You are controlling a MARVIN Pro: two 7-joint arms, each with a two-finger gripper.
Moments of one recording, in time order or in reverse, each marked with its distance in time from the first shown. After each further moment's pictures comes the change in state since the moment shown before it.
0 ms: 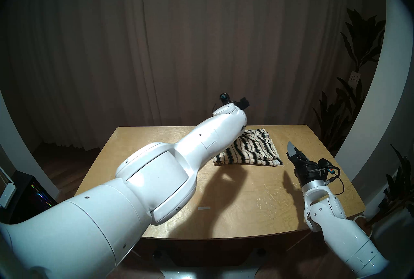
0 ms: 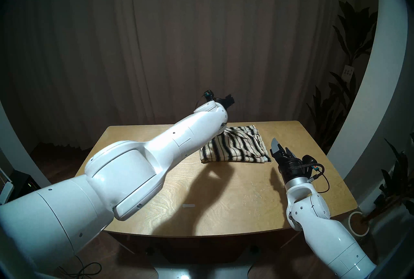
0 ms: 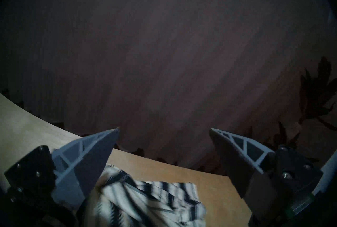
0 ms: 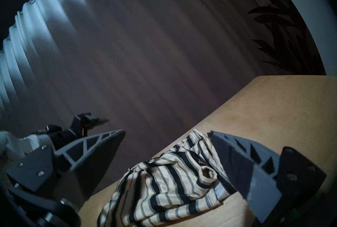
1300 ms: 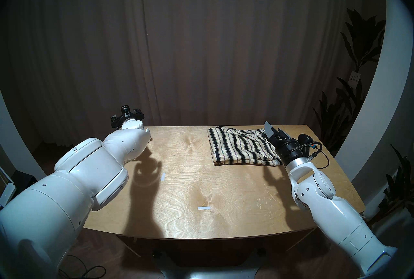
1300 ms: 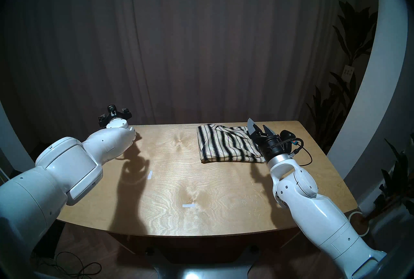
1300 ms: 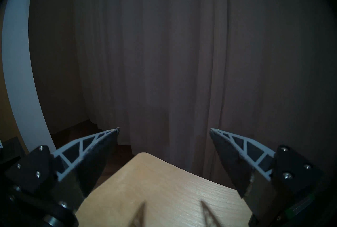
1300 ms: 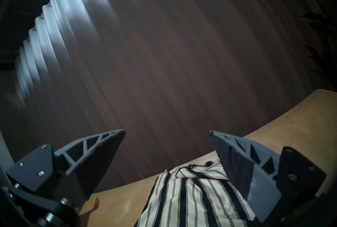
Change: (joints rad) left arm -0.016 0.447 0.103 0.292 0.192 -0.230 0.057; right arm 0.229 0.003 -0.141 0.000 -0.108 0.137 -0.017
